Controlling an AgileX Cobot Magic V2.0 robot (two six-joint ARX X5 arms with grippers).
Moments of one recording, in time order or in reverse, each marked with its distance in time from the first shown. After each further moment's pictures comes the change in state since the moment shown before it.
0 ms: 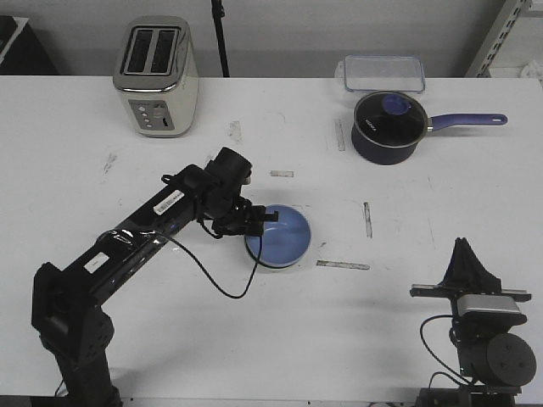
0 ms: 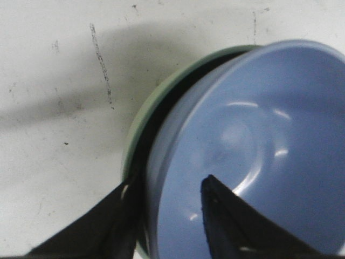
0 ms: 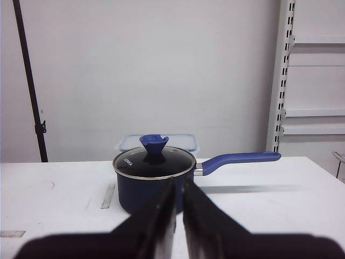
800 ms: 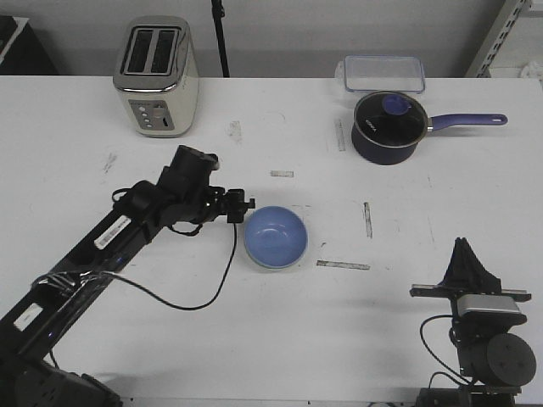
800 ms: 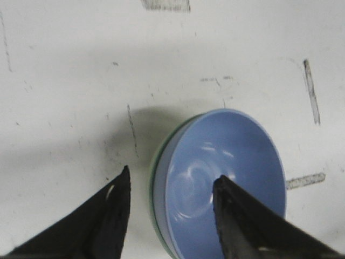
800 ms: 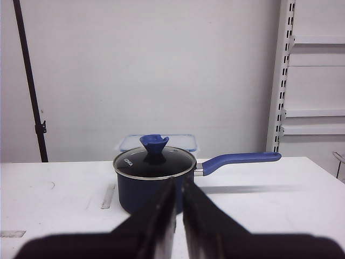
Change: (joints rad) left arm 0.065 -0.323 -0.211 0.244 -0.105 -0.026; right arm 0.000 0.000 0.000 0.000 0.000 0.000
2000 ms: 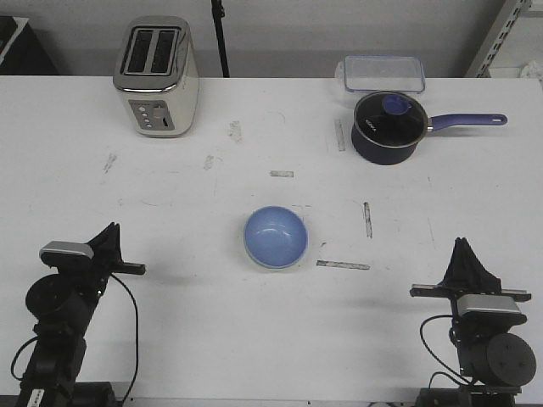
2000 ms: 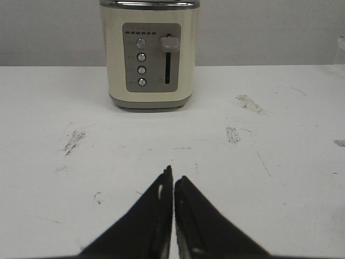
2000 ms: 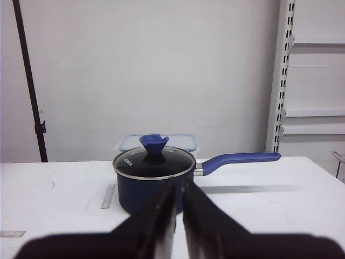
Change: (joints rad) left arm 0.521 -0.972 -1.066 0.815 -0.060 0.450; right arm 0.000 0.000 0.000 0.000 0.000 0.000
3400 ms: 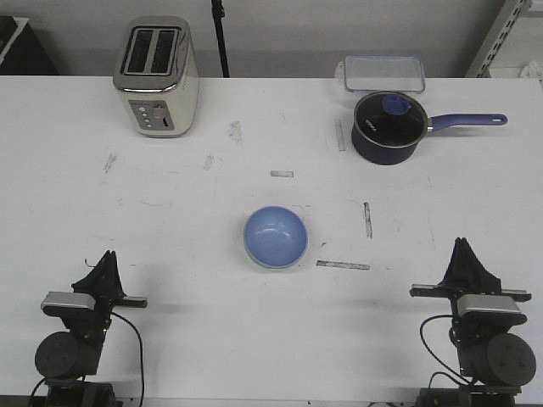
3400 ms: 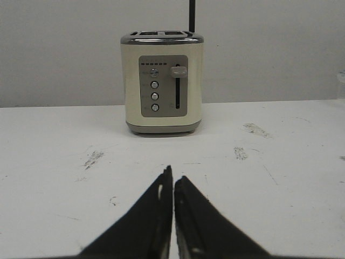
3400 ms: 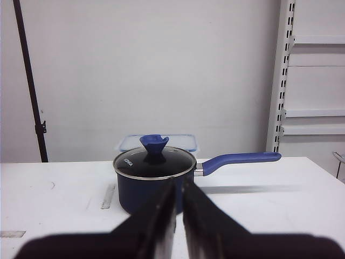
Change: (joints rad) left arm -0.062 -0.472 -0.293 0.024 -0.114 0.015; right arm 0.000 0.000 0.000 0.000 0.000 0.000
